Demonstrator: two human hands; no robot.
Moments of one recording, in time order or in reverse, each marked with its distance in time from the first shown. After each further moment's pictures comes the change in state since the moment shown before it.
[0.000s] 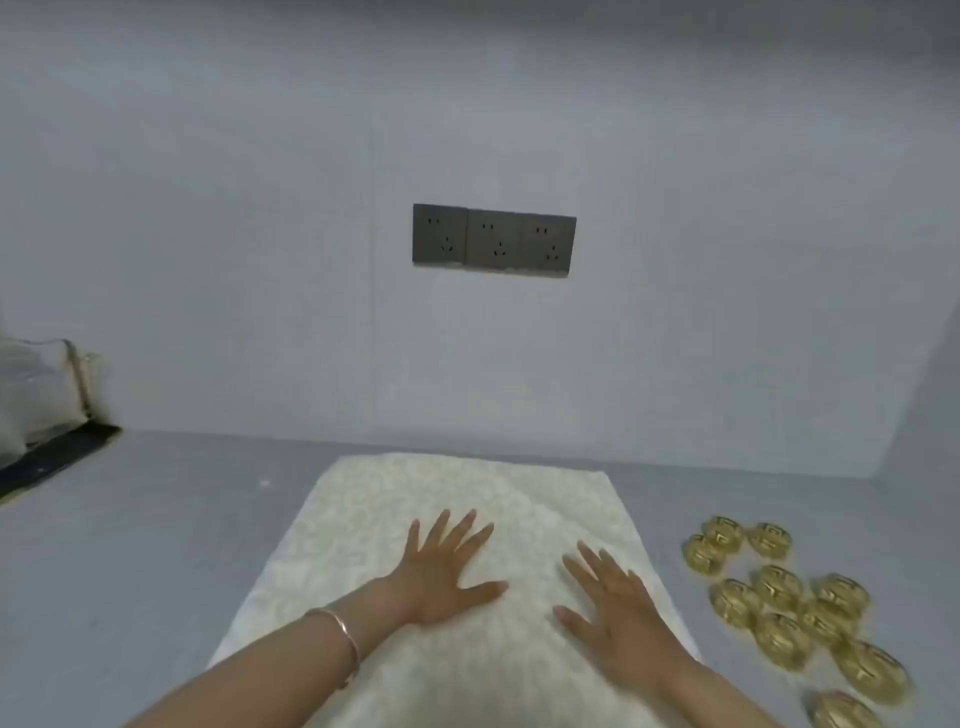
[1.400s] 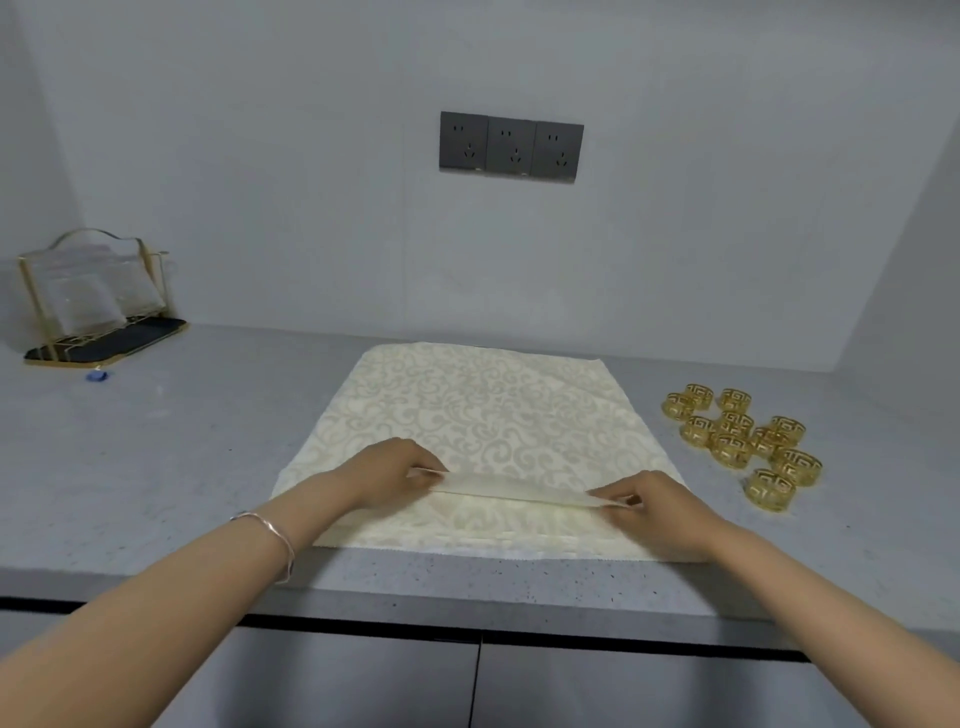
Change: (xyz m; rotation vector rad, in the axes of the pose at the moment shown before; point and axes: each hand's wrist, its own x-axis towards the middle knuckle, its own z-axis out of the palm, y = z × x) left_hand -0.174 -0.017 0.025 -0.066 0.122 0.110; right_hand -0.137 -0.024 0.002 0.094 0.007 -0.113
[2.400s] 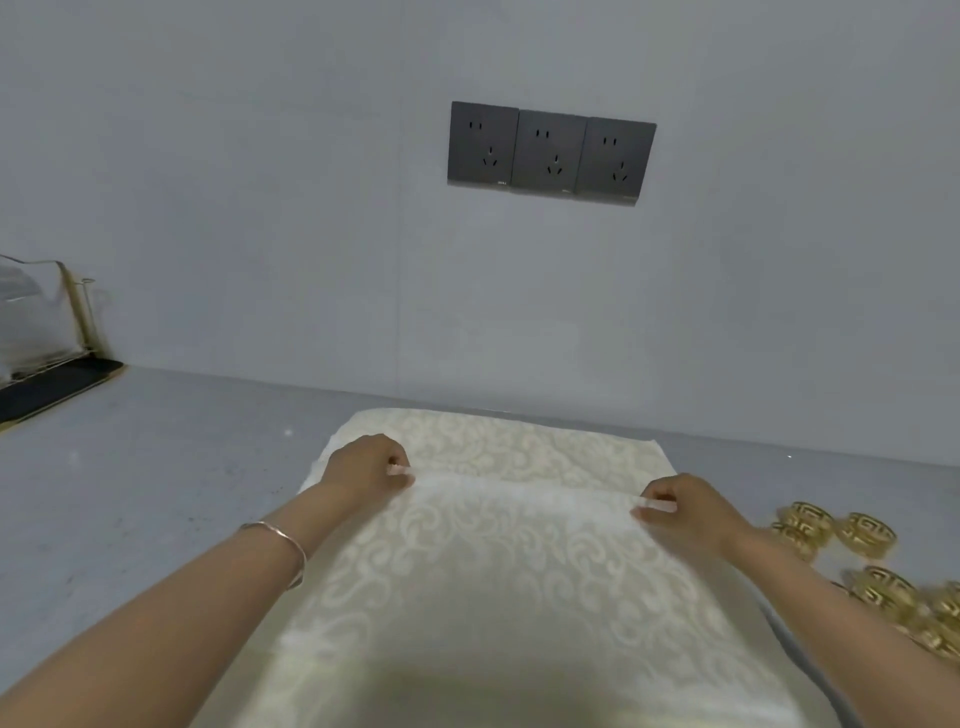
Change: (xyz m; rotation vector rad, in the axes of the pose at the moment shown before) left_hand 0.207 -0.122 -0.046 0.009 0.268 -0.365; right_hand 0.238 0.094 -0.051 0.034 0.079 0.155
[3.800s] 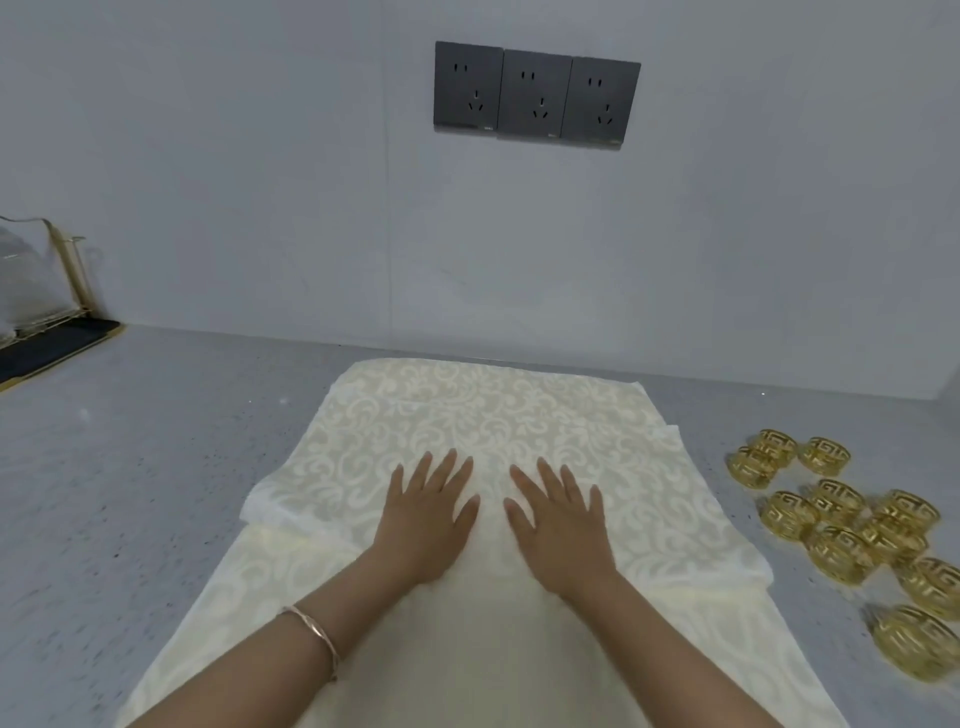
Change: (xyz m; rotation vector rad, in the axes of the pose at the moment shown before) left_hand -0.112 0.061 0.072 0.193 -0.125 0.108; right_hand -0.085 -0.104 0.122 -0.241 -0.006 0.018
